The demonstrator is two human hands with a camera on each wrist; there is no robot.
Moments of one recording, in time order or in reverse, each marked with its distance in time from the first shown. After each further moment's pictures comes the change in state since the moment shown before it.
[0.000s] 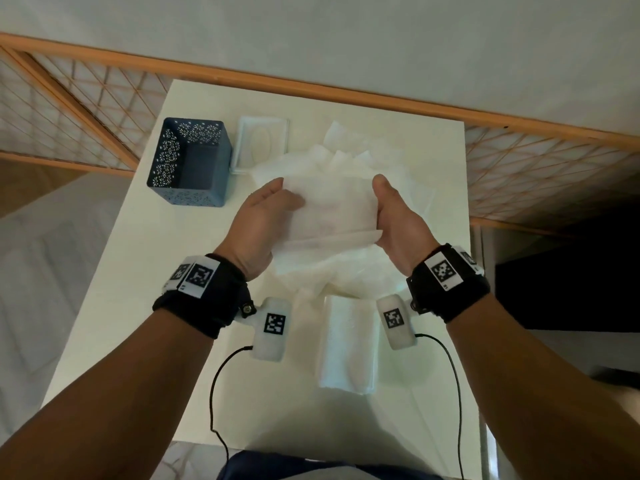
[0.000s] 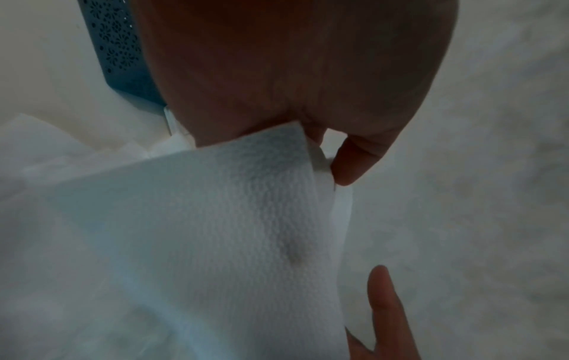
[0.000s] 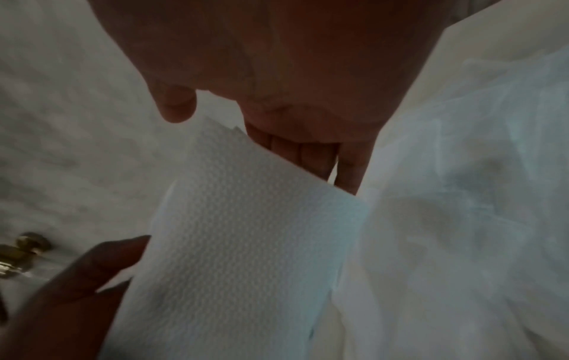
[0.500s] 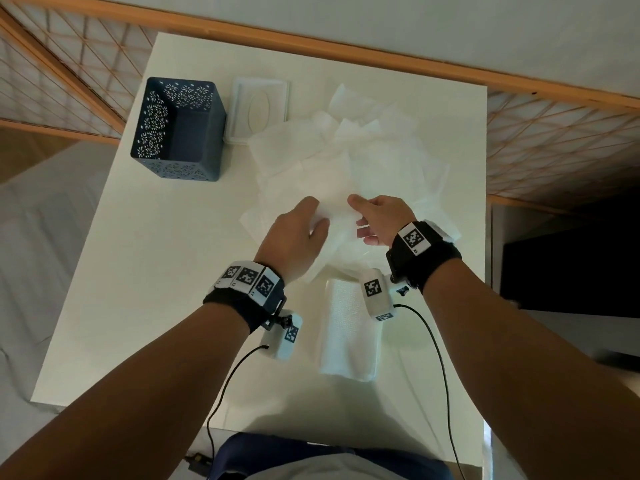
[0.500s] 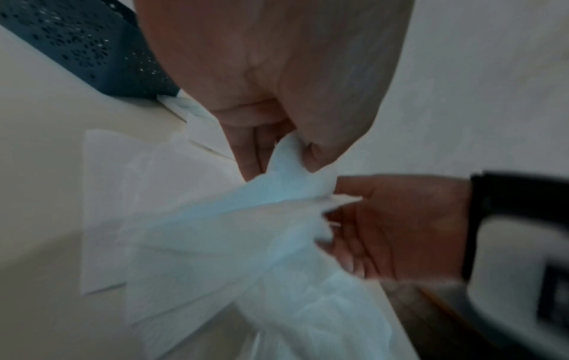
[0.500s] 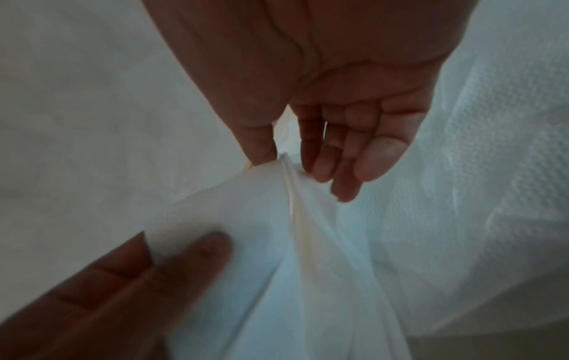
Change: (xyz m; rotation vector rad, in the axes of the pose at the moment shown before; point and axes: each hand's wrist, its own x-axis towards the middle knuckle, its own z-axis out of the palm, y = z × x) left_hand 0.028 -0.095 -0.007 1.075 0.021 0.270; right_hand 0.059 0.049 -0.004 -0.410 0.243 0.287
